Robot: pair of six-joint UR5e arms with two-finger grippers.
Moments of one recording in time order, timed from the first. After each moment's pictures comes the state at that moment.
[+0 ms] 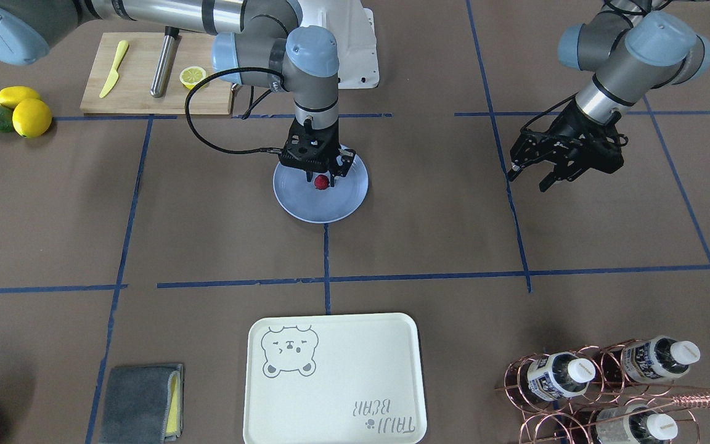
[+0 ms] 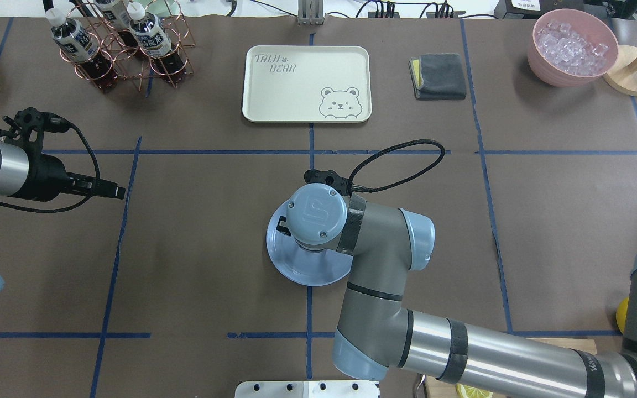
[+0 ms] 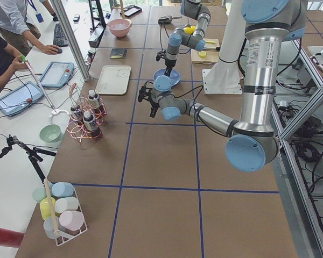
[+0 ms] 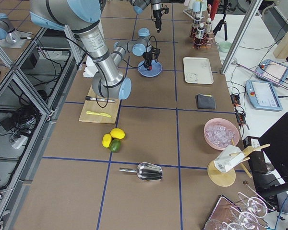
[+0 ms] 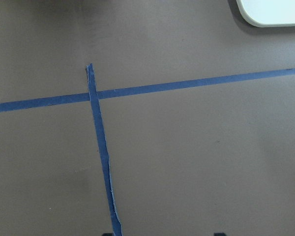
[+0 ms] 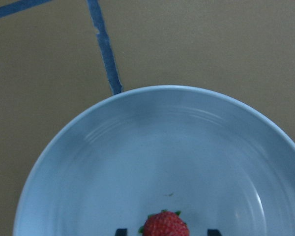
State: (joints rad) left arm -0.81 -1.62 -1.83 -2.30 -2.07 -0.96; right arm 0.36 -0.80 1.54 -1.51 1.68 1.62
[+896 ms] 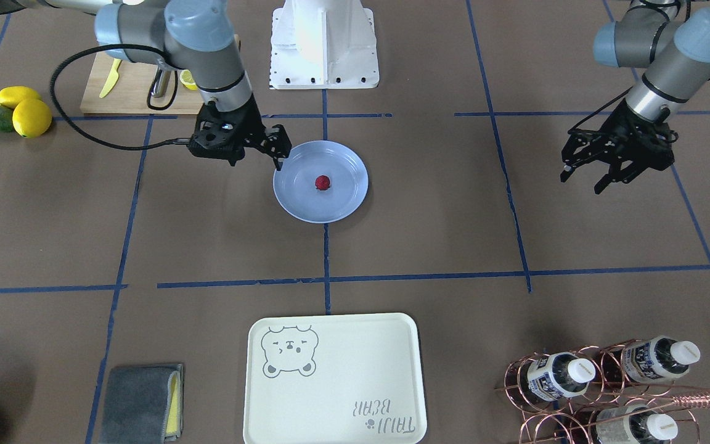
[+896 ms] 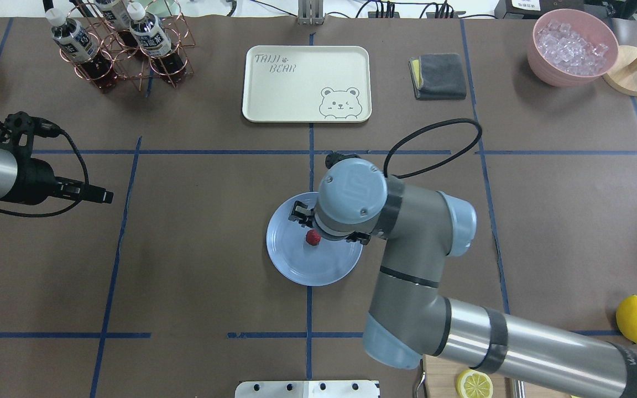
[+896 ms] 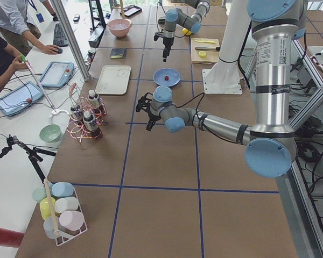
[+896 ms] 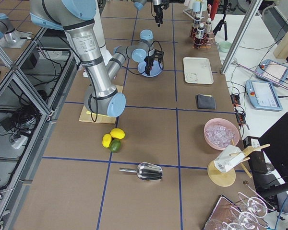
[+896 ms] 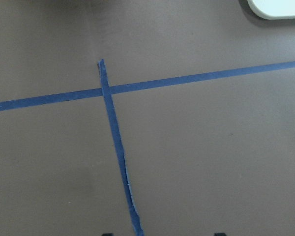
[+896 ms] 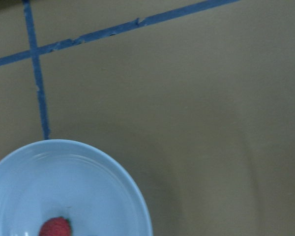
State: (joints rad) left arm -0.95 -1.47 -1.82 -2.29 -2.09 -0.60; right arm 0.54 -1.16 1.93 -1.51 1.86 1.39
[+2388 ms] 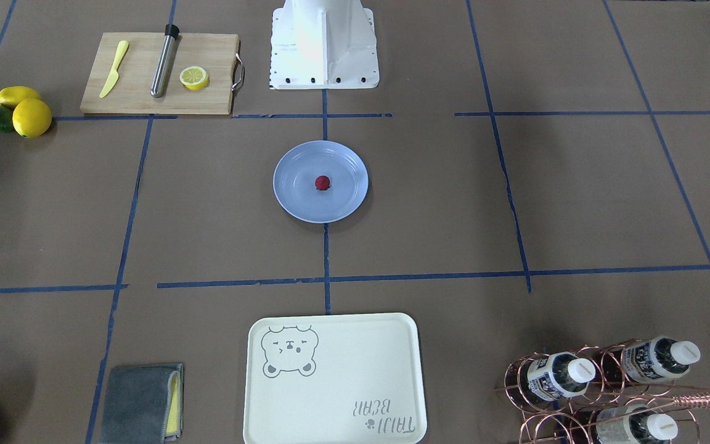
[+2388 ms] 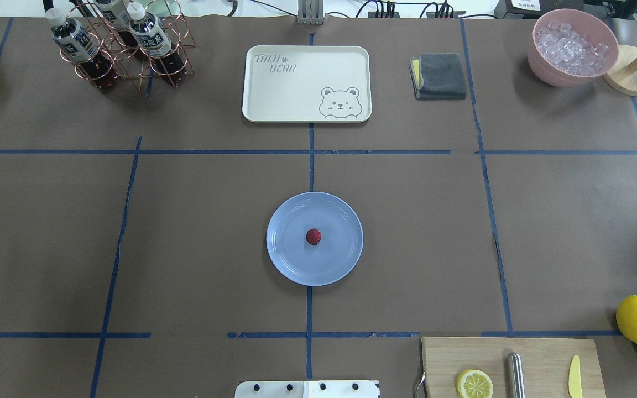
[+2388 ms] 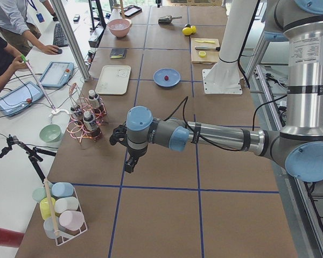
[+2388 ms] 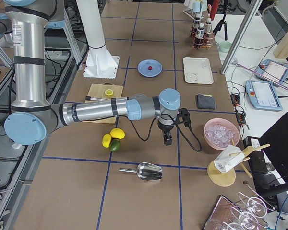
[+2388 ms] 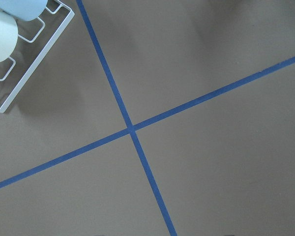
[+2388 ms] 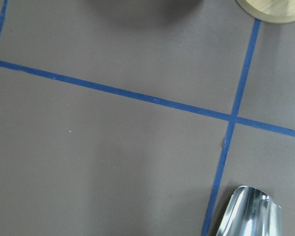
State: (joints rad) left arm -1.50 -1.50 -1.75 -1.74 -2.34 0.14; right arm 1.48 -1.61 1.77 -1.61 2.37 -0.09
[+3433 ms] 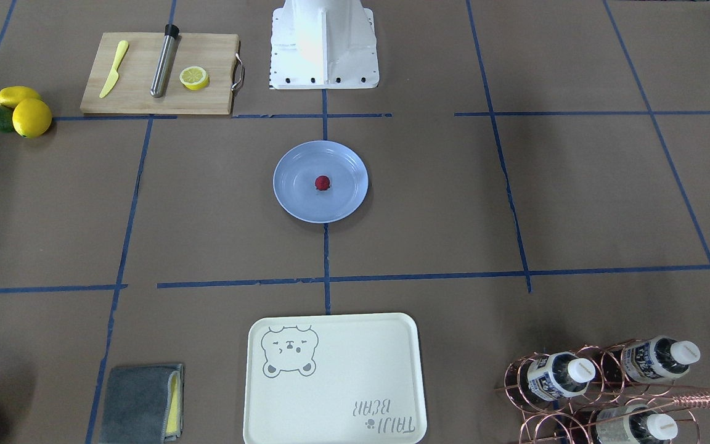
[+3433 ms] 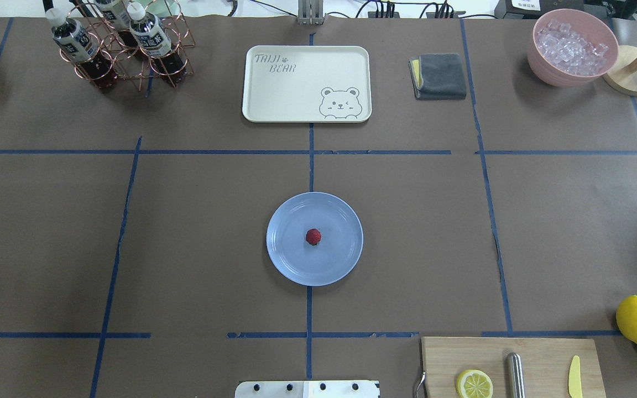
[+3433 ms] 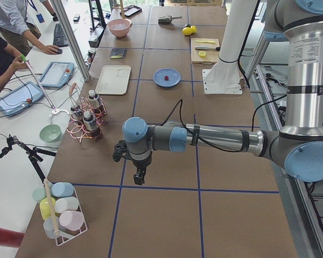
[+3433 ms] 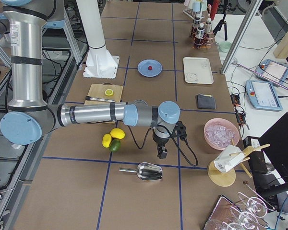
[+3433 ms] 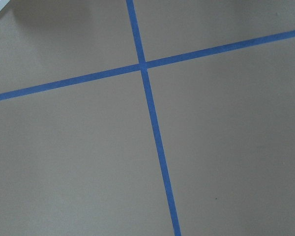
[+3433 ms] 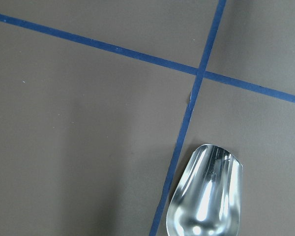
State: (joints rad) left arm -1.51 -1.52 -1.72 -1.51 -2.33 0.14; right arm 1.50 -1.62 1.74 -1.71 2.34 -0.23
